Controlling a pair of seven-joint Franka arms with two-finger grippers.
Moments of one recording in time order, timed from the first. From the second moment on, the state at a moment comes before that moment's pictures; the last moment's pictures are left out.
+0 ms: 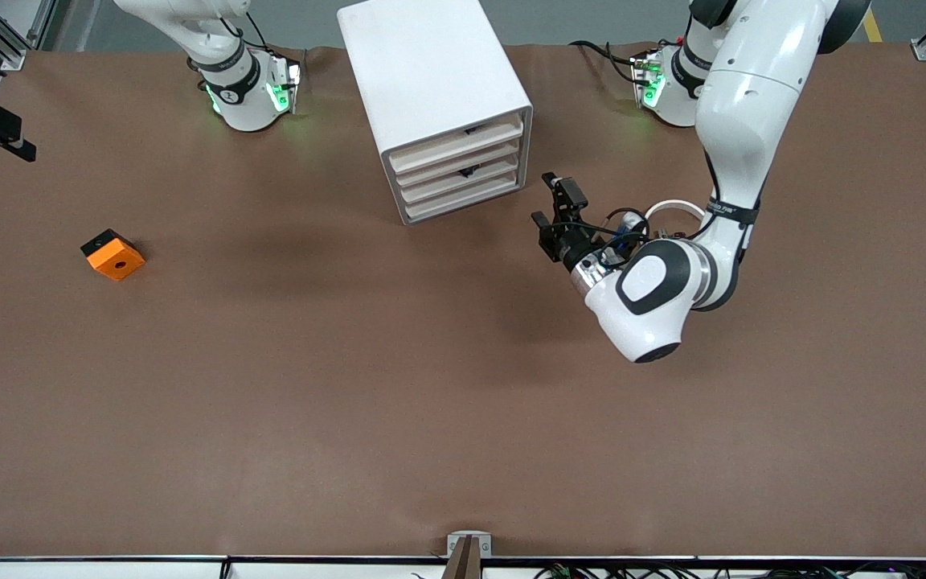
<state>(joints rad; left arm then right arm) -0.38 0.74 -0.02 -1.46 -0.89 1.12 -2.06 -0.06 -0.03 -0.02 -1.42 0.04 1.30 -0.18</state>
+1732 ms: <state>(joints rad) -0.49 0.79 -0.03 -1.55 -0.99 1.08 -2.16 -0.06 -0.03 -0.03 -1.42 0.04 1.30 -0.05</state>
